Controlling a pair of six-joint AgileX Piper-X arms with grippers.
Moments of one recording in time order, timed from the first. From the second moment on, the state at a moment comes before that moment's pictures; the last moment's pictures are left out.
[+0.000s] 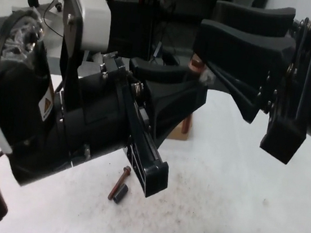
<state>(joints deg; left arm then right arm) -45.1 55.0 -32.9 -21.4 20.1 -9.0 40.2 50.1 -39.6 -15.3 -23.9 10.5</state>
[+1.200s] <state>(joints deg) -31.1 95.2 -71.9 21.7 16.5 -6.2 40.0 39.5 -39.6 7.7 -5.4 15.9</state>
